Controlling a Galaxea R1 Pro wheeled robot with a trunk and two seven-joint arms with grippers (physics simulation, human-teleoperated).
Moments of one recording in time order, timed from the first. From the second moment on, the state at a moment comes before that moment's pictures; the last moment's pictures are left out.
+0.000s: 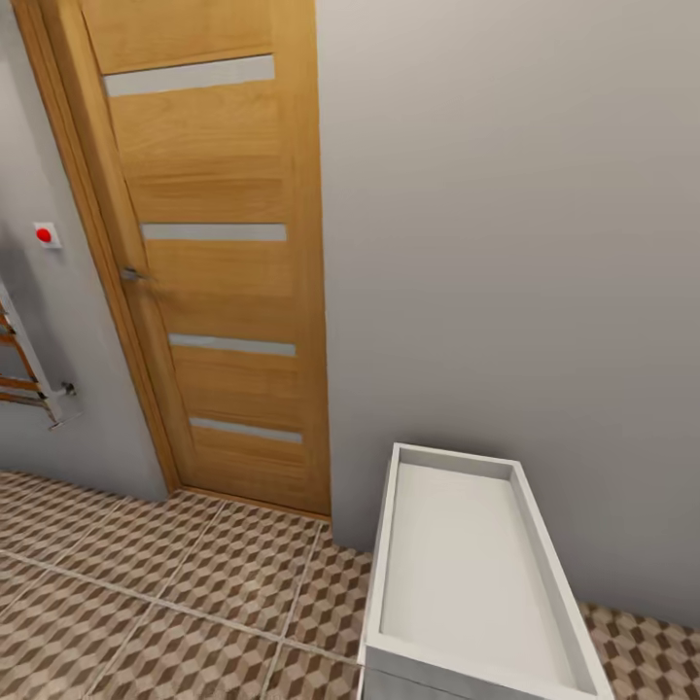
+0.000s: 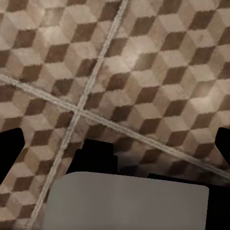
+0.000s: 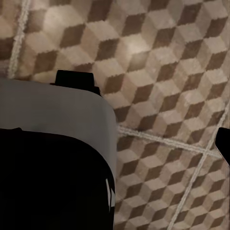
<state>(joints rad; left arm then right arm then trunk) -0.25 0.01 -0.17 -0.01 0.37 -0.06 0.02 -0.13 -0.02 0.06 0.03 0.07 -0.09 -0.17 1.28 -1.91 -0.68</state>
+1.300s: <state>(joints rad) -0.25 0.01 -0.17 -0.01 0.37 -0.06 0.02 -0.13 -0.02 0.07 0.03 0.07 -0.09 -0.17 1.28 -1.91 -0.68</state>
